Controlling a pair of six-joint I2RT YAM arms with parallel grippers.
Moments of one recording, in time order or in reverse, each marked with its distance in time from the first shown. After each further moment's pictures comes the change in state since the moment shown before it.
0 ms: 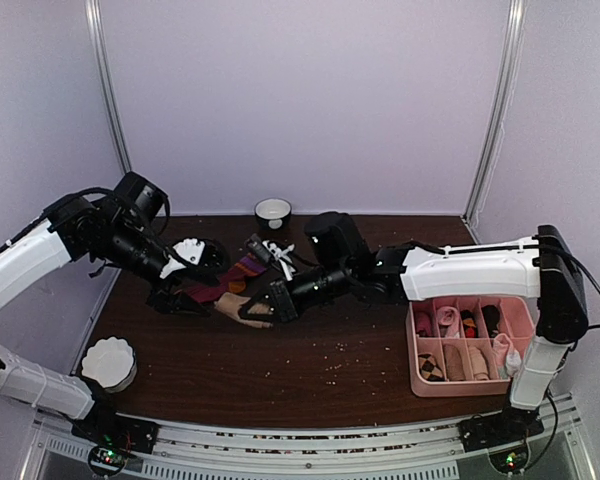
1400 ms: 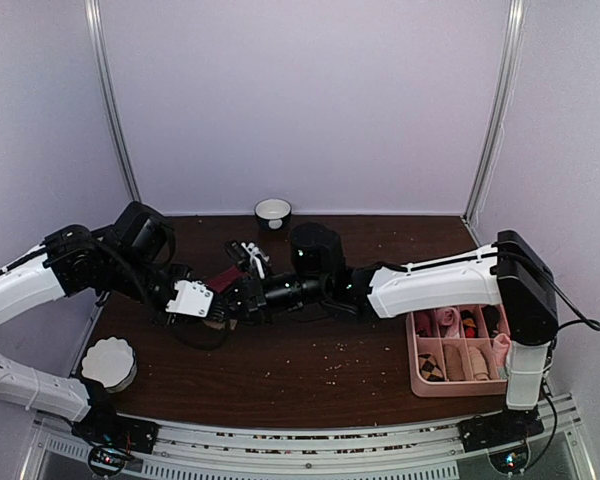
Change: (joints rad) left arm -0.193 -0.107 -0.180 0.143 -0.367 0.142; right arm 0.055 0.160 0.060 0.466 -0.125 0.686
